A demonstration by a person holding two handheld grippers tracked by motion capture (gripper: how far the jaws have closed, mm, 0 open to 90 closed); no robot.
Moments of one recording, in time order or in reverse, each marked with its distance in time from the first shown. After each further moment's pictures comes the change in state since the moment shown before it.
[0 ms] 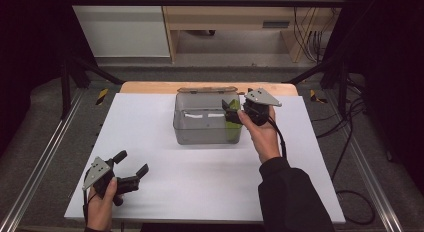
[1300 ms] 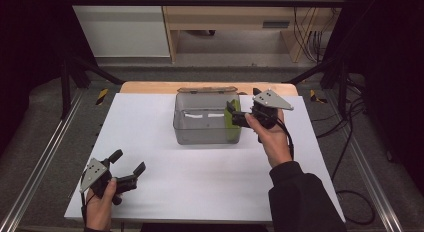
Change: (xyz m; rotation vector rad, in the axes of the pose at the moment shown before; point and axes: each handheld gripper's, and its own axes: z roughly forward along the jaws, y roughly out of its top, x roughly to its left) left arm 0.001 0.001 -0.004 -0.037 0.051 0.003; right arm -0.005 0.009 -0.028 -0.047 0.049 -0.021
